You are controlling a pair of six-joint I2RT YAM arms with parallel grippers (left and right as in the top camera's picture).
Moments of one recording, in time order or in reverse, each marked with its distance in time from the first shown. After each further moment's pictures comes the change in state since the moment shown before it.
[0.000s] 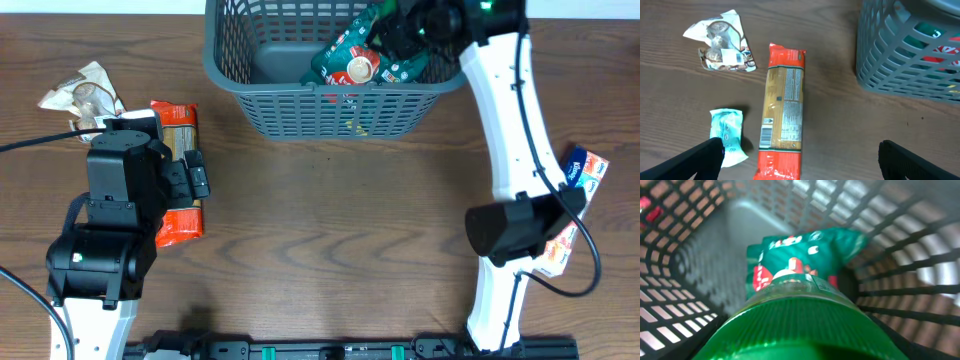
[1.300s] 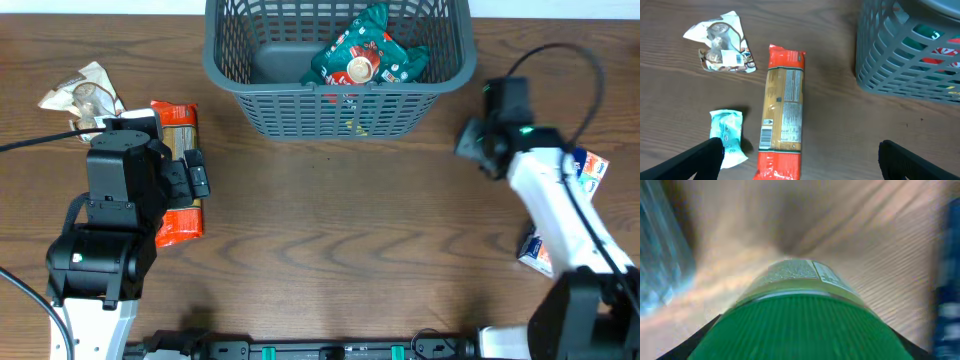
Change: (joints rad) left arm 0.000 -0.001 0.000 0.005 0.000 0.000; right arm -0.243 -0.590 -1.238 0.462 0.406 0.750
